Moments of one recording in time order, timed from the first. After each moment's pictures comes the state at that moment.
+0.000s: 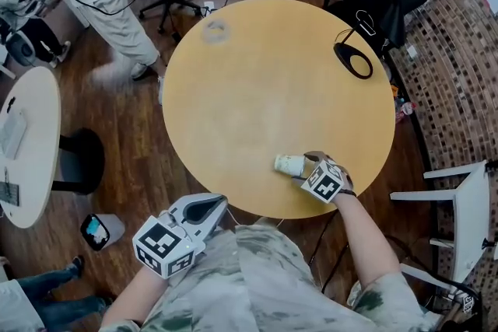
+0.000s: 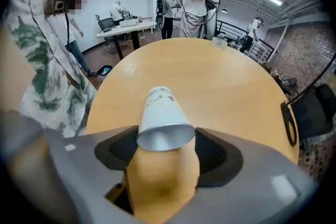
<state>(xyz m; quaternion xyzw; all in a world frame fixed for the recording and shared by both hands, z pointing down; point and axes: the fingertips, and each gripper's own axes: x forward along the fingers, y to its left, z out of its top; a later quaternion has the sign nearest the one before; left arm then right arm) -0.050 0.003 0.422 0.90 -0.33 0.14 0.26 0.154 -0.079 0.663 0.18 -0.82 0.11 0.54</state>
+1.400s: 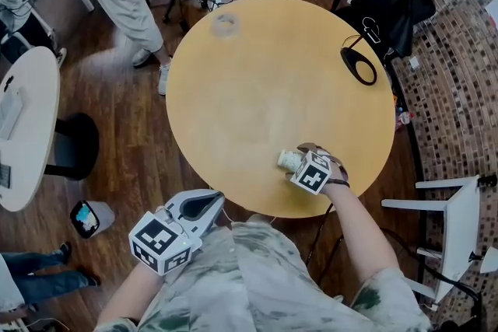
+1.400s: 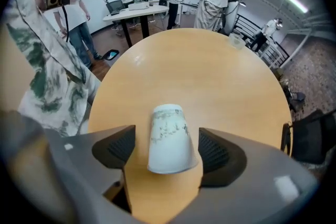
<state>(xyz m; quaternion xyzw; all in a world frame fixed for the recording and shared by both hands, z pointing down) -0.069 0.013 0.427 0.89 -0.34 0.12 0.26 0.121 -0.085 0.657 0.11 -0.78 0.08 0.62</state>
